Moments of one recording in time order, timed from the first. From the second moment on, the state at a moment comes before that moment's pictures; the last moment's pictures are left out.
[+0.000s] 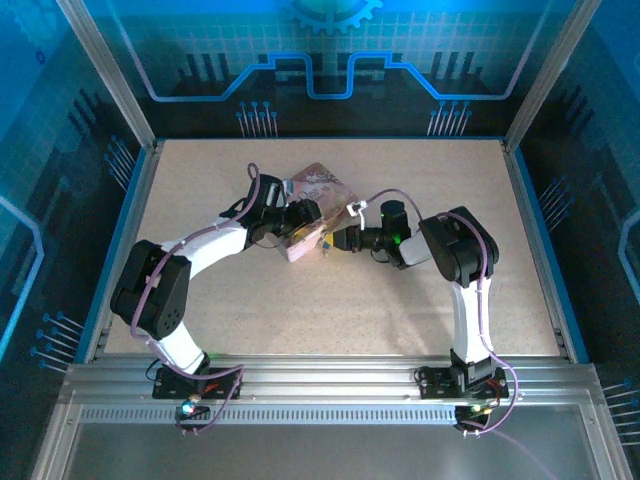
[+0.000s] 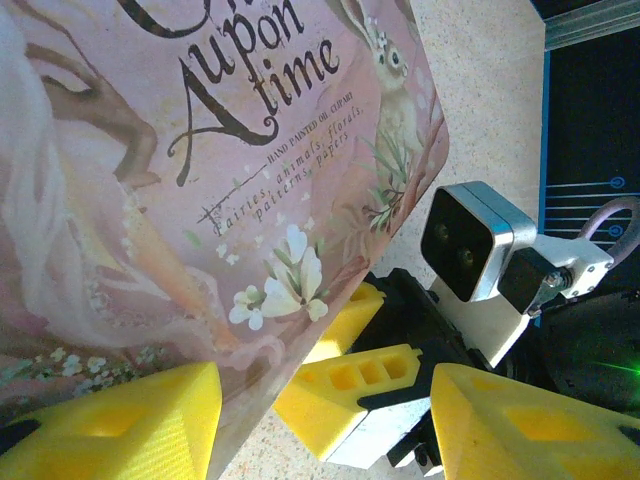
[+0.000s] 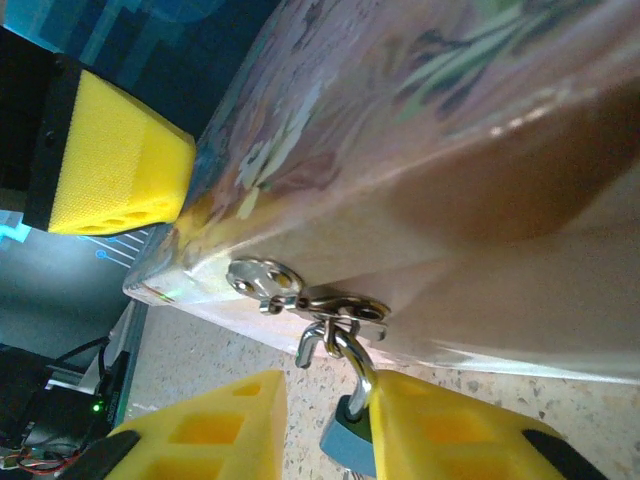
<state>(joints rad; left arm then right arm) -0.38 1.68 1.04 -0.07 0.39 -0.87 0.37 2.15 0.91 0.85 -0.97 0.54</state>
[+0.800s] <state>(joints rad) -0.38 1.68 1.03 -0.05 0.39 -0.87 0.36 2.15 0.91 0.83 -0.94 0.58</state>
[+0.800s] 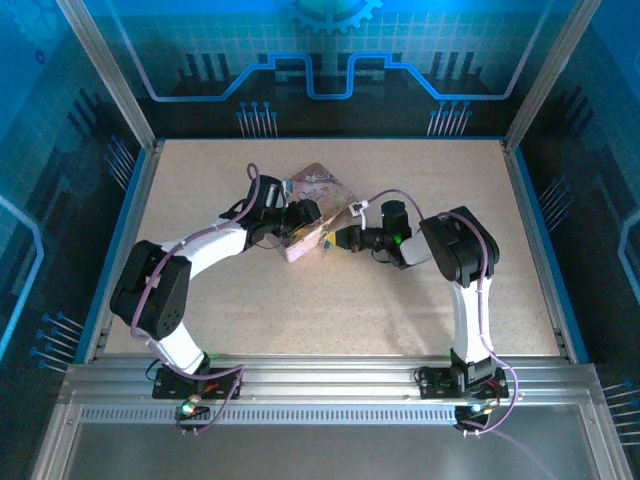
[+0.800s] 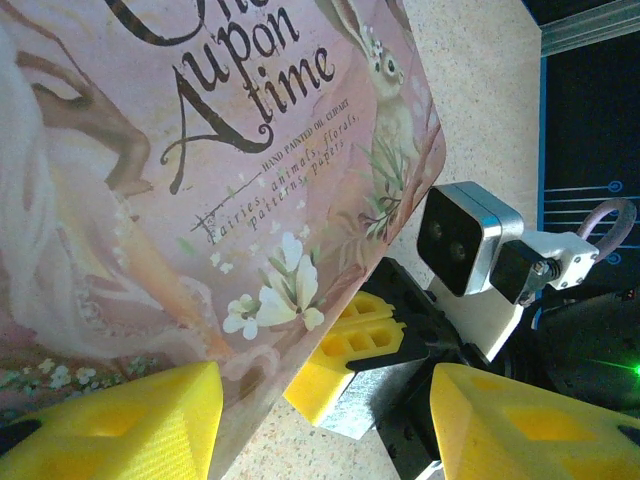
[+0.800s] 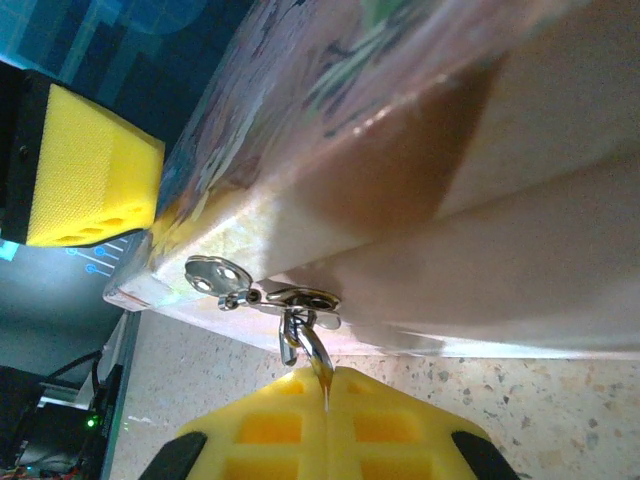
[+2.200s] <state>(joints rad) -0.38 1.64 0.92 0.10 0.38 -0.87 0.36 2.15 0.90 0.92 -0.79 0.85</state>
